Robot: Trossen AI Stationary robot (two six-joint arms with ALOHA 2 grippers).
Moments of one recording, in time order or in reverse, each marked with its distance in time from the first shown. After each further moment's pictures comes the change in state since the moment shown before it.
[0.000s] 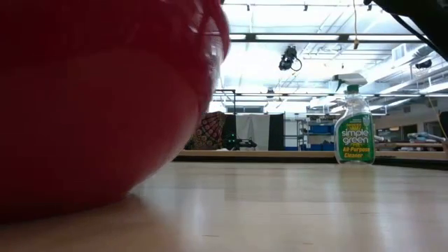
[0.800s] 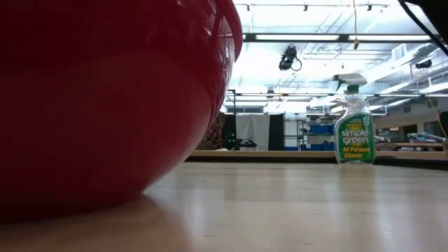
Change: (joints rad) left arm 0.001 0.000 0.000 -0.009 0.000 -0.023; right arm 0.031 -0.109 0.013 -0.158 0.157 -0.049
